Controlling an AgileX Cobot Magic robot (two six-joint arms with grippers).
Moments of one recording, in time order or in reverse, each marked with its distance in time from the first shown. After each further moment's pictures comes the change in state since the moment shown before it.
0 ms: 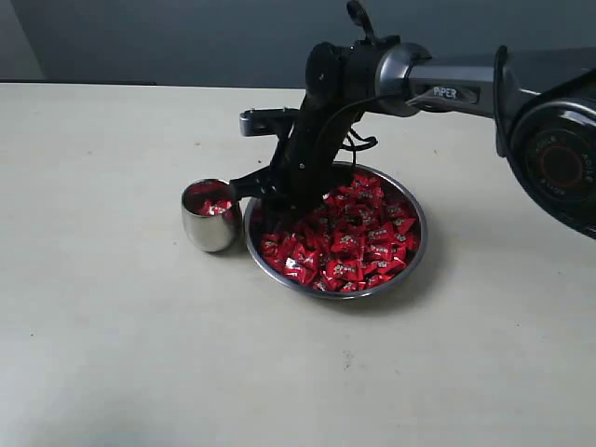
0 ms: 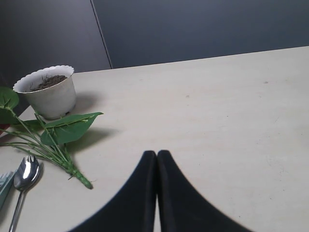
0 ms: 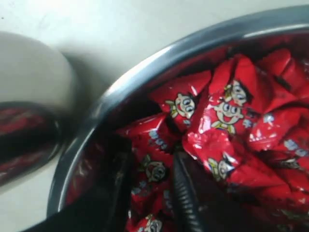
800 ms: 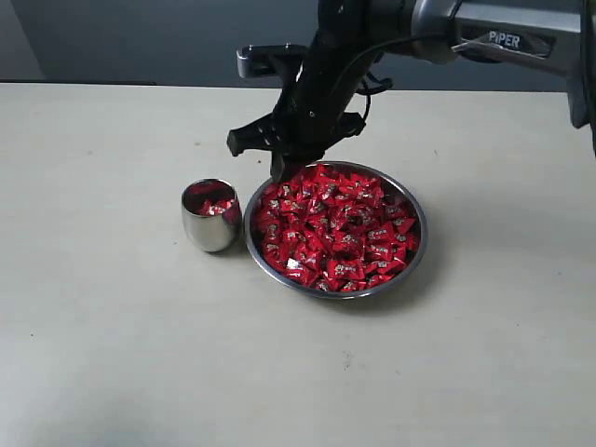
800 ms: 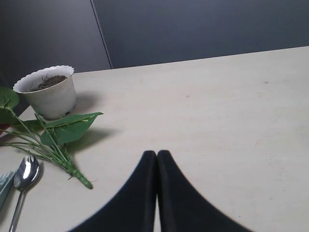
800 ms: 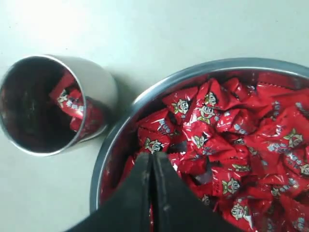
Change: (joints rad) left arm 0.000 0.000 0.000 0.000 0.000 0.000; right arm 0.000 -0.163 0.000 -0.070 0.035 0.004
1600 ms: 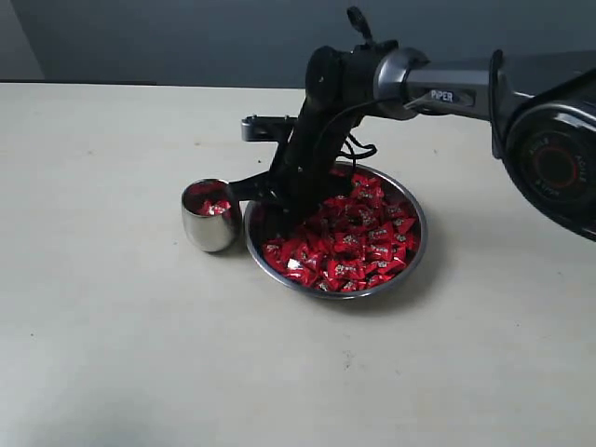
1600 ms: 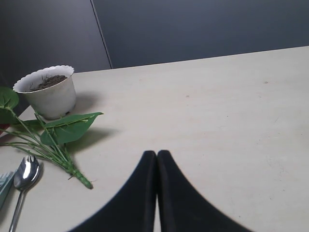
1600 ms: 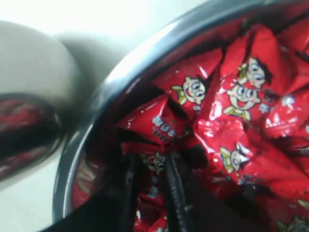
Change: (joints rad) left arm 0.000 0.000 0.000 0.000 0.000 0.000; right arm 0.000 0.175 -0.002 0.104 0.000 0.026
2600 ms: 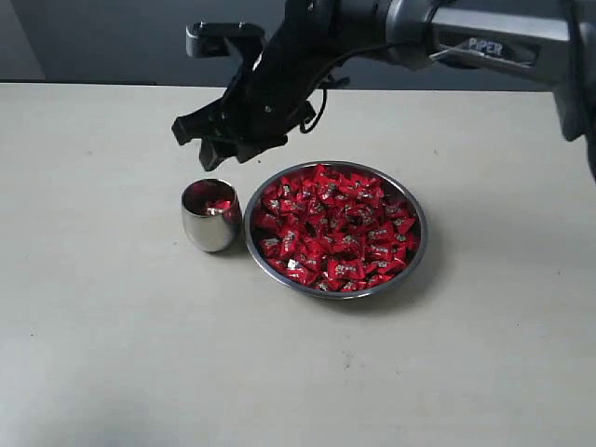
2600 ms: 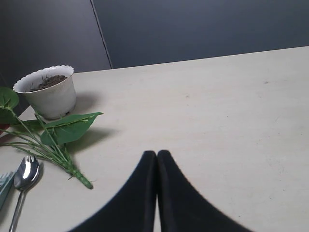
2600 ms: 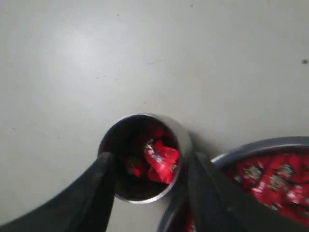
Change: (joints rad) left arm 0.000 0.000 0.000 0.000 0.000 0.000; right arm 0.074 -0.202 -0.006 -0.004 -0.150 -0.113
